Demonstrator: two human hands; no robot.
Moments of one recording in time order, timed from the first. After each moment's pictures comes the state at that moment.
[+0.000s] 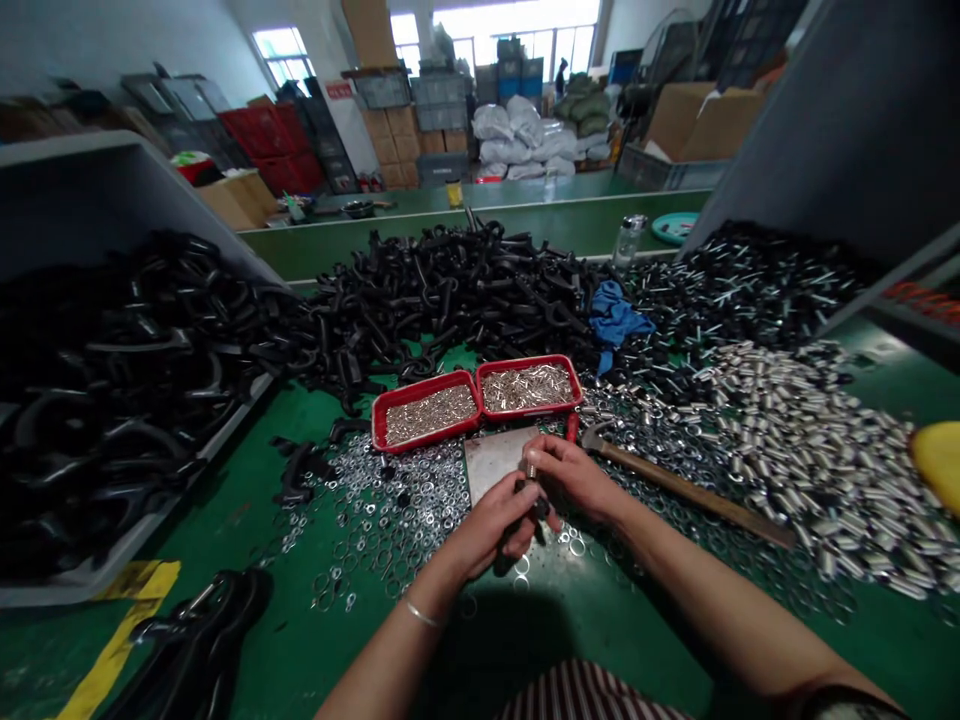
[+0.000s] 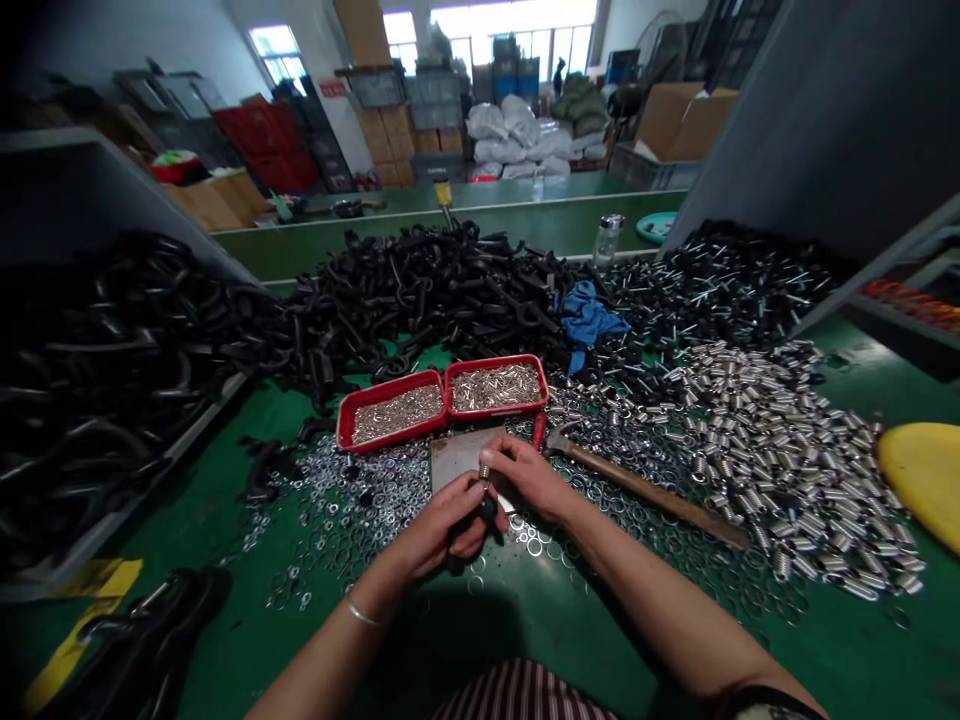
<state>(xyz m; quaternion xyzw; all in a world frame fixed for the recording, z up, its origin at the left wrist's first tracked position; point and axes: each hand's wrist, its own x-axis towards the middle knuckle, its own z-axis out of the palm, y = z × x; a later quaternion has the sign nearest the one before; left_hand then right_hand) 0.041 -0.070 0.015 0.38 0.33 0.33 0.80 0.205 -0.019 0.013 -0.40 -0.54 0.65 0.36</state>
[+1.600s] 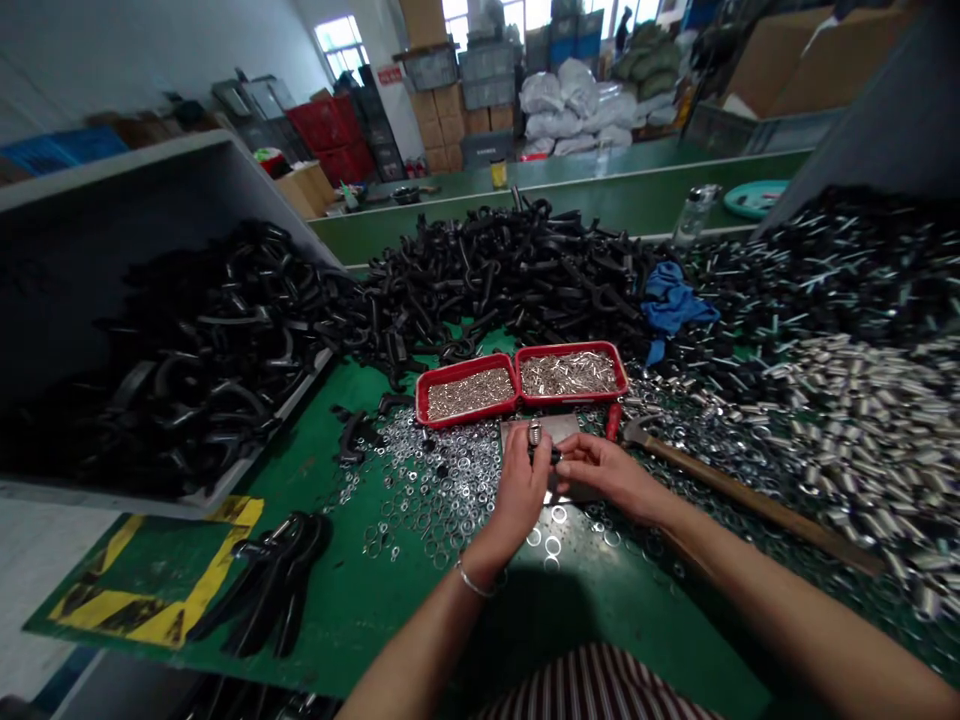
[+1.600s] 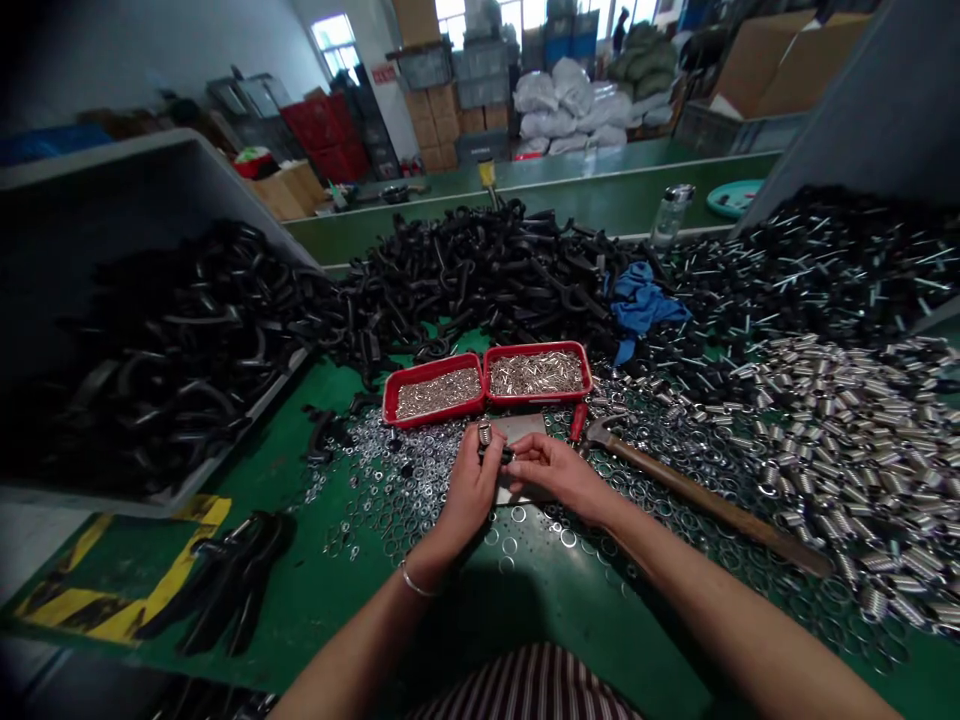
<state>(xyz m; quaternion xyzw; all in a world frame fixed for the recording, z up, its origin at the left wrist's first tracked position) 0.041 -0.050 0.014 0.61 0.56 0.47 0.30 0.207 -0.025 0.013 -0.37 -0.53 0.70 0.31</state>
